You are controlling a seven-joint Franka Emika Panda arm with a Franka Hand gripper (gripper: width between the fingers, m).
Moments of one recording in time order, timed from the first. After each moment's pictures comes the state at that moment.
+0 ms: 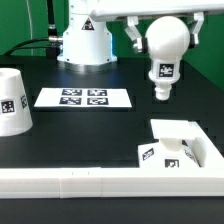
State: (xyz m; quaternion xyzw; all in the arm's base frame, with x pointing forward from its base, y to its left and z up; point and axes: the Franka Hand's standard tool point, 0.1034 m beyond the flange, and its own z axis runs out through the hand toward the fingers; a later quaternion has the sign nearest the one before) arm 0.585 0.081 0.166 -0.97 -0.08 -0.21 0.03
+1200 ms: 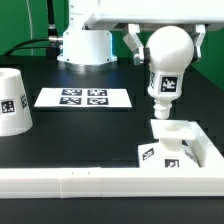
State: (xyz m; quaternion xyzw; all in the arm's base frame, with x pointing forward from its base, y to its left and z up) arm 0.623 0.067 0.155 -0.96 -0.14 -0.25 0.01
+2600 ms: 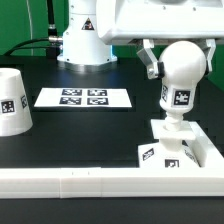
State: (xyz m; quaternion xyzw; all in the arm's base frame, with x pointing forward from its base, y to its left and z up) arm 0.625 0.084 0.138 -0.95 -0.16 -0.26 0.01
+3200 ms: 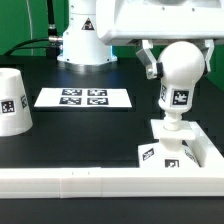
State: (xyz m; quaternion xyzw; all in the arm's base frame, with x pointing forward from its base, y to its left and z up) arm 0.619 0.084 0.135 -0.95 -0.16 -0.25 0.01
